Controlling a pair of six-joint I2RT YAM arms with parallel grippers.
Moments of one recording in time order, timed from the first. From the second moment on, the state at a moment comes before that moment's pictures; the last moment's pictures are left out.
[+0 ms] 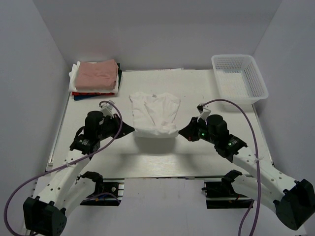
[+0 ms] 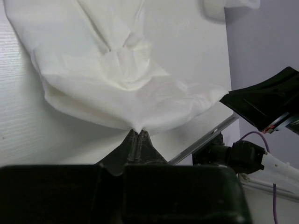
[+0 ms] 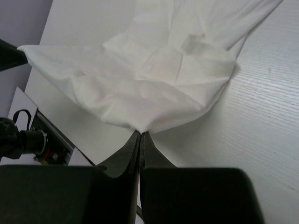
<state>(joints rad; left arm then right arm) -0.31 0.83 0.62 -0.30 0.43 -0.69 0.63 0.90 0.57 -0.12 -0.23 0.56</state>
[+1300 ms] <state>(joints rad) -0.23 1.98 1.50 -0.22 0.04 -0.61 0.44 2.00 1.48 -0.02 0.03 0.49</state>
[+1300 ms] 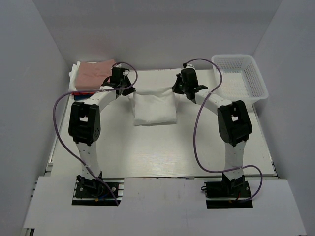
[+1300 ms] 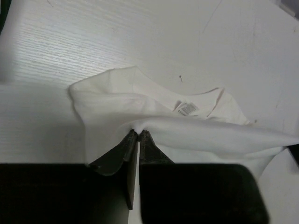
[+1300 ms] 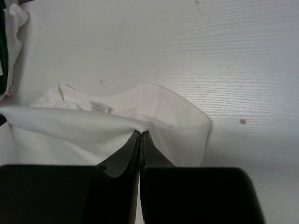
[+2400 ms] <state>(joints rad) -0.21 2.21 1.62 -0.25 0.28 -0.39 0.43 2.27 1.73 -0.25 -0.21 0.29</state>
